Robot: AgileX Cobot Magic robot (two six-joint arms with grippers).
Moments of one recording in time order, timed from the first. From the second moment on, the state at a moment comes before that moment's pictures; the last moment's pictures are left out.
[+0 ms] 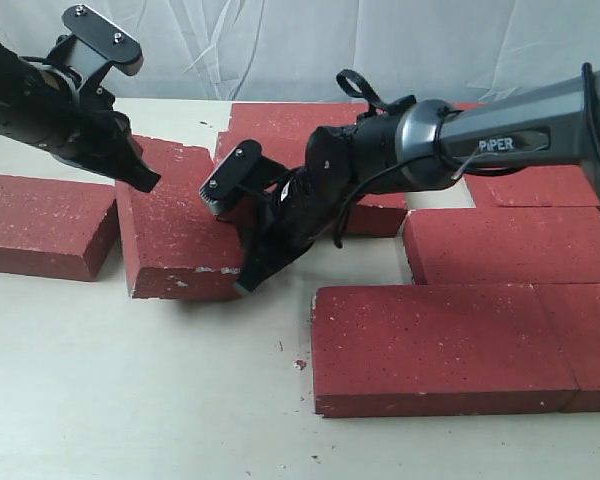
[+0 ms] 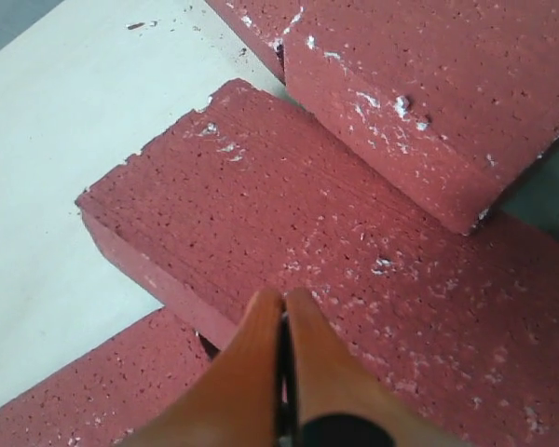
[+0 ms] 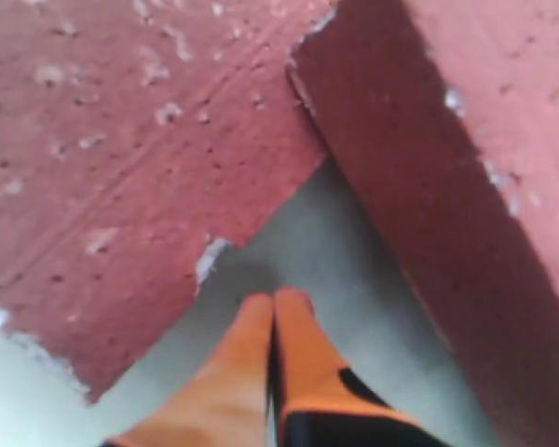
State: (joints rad) left arm -0.29 1.60 -1.03 -0.20 0.40 0.56; right arm 0.69 2.12 -1.35 0.32 0.39 -0.68
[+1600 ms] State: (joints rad) left arm -0.25 1.81 -1.02 -0.25 0.14 0.56; right arm 0.78 2.11 -1.36 0.37 0.35 -0.61
